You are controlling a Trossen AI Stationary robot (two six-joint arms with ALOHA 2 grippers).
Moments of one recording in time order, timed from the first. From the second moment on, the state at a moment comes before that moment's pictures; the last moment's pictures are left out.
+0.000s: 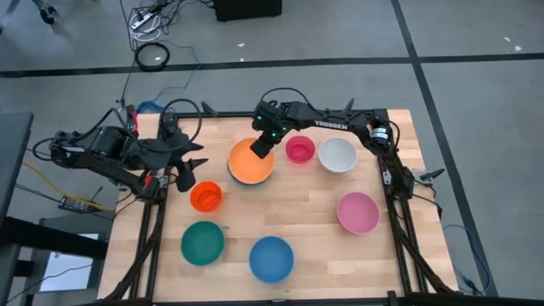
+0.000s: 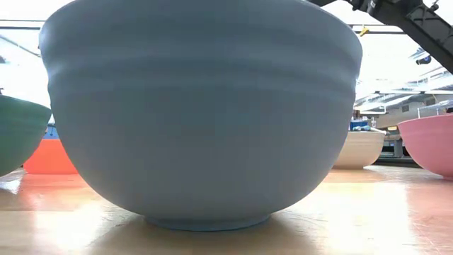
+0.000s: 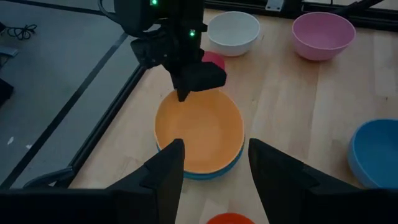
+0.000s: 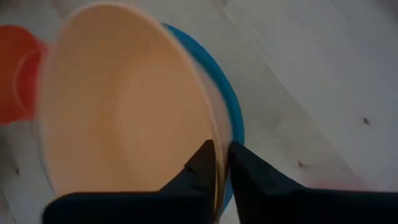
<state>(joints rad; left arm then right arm) -0.24 0.99 1.40 -1.17 -0.55 -0.37 -0.33 2.16 1.96 -0.88 -0.10 0.35</state>
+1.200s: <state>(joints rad) -0.25 0.99 1.30 -1.20 -0.52 -0.42 0.26 1.95 1.84 -1.20 0.07 0.49</state>
